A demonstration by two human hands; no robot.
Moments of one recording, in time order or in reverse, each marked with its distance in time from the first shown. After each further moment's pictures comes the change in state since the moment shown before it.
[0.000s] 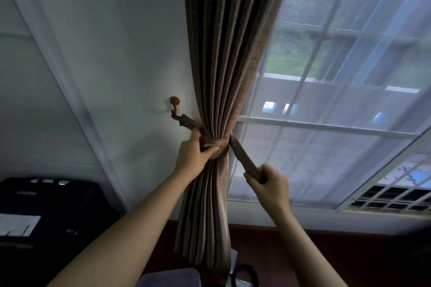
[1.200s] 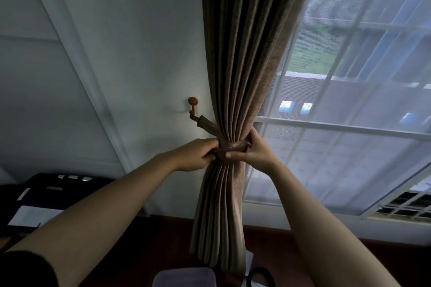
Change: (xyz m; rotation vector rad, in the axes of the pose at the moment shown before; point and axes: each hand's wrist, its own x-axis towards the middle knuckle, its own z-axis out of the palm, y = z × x) left_hand 0.026 -0.009 -0.052 0.324 -0.678 0.270; right_hand 0.085 -0.039 0.041 0.426 -0.508 -0.132
